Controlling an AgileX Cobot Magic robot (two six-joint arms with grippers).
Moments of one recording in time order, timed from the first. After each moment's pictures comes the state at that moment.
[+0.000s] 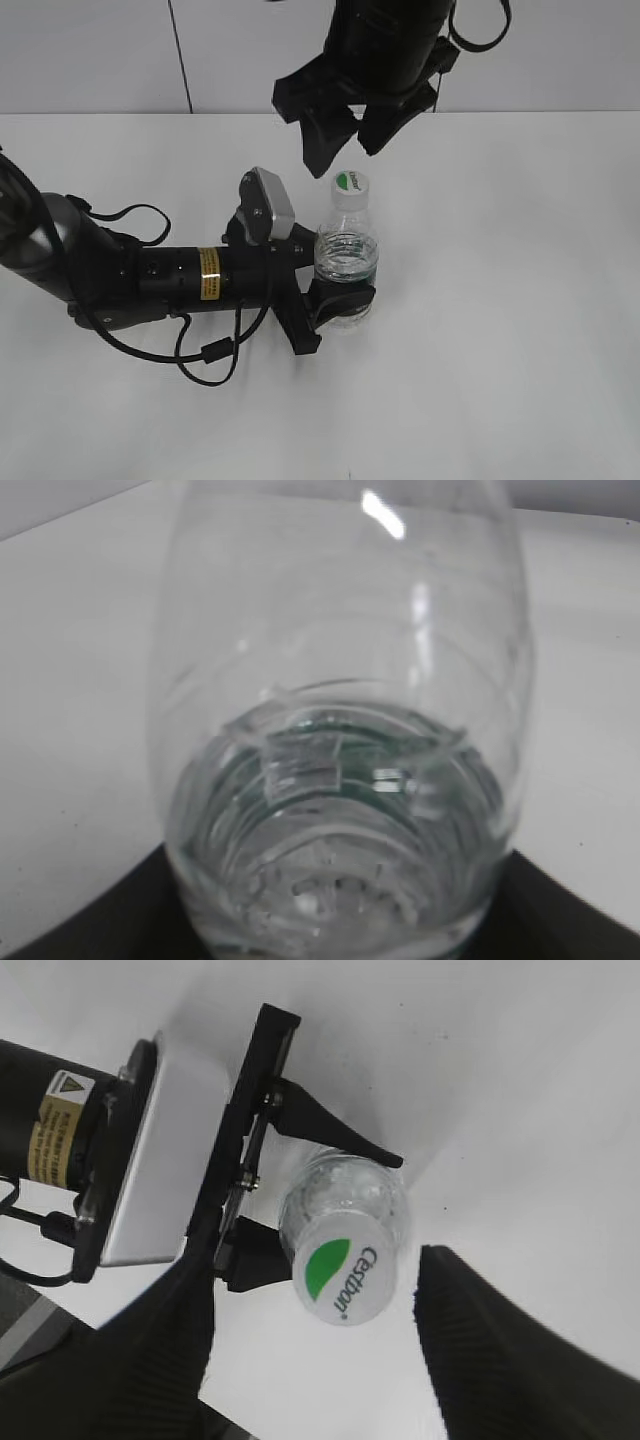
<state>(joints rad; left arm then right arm) -0.47 2.23 -0.92 0.94 -1.03 -0.30 0.68 1.91 -1.77 0.11 1.22 -0.07</state>
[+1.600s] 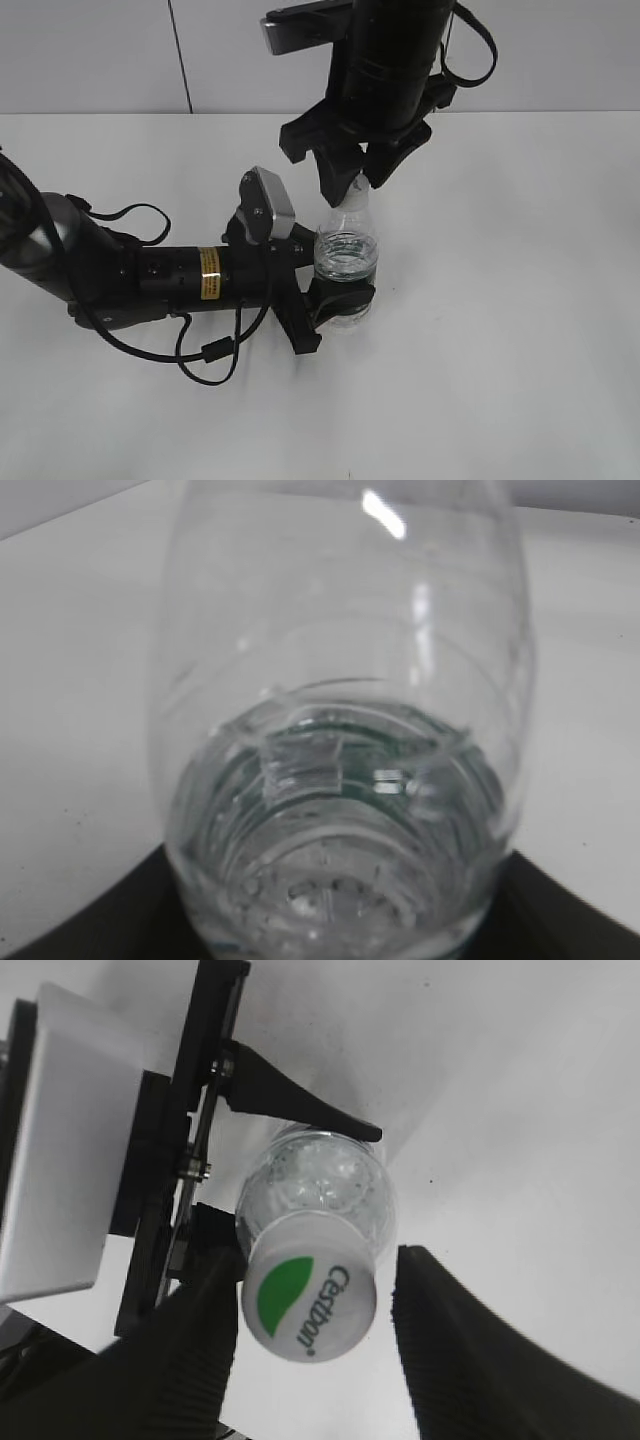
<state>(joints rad) -0.47 2.23 -0.92 0.94 -1.02 -0.30 0.69 1.97 -1.74 0.07 1.22 -0.03</state>
